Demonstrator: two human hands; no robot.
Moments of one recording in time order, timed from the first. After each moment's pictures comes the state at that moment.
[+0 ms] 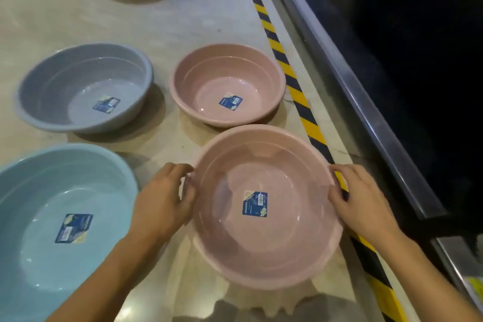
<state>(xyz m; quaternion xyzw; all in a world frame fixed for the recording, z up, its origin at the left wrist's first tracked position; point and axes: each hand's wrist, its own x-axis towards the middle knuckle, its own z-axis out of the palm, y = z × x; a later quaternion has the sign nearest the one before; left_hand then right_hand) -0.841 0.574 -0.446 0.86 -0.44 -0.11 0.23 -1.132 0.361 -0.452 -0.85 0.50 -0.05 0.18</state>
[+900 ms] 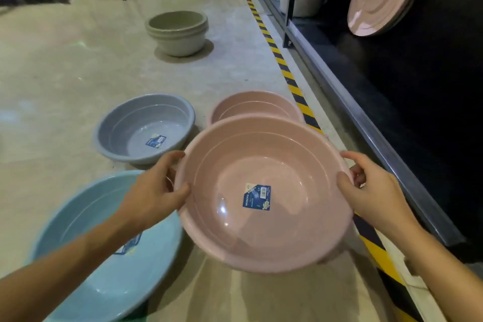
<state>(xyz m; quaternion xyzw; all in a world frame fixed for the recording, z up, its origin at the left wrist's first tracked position) -0.789 0.615 -0.342 0.85 -0.42 -0.14 0.30 -1.083 0.384 -0.350 -0.80 0.47 -0.21 0.31</state>
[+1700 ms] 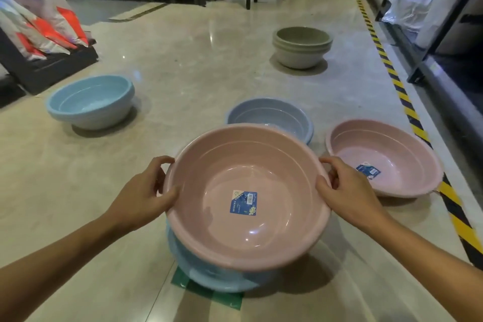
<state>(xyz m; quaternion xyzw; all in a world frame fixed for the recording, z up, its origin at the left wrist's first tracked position) -0.671 0.873 -0.341 0.90 -0.28 -0.04 0.32 -0.843 0.517 -0.351 -0.90 0.23 -0.14 0.33</state>
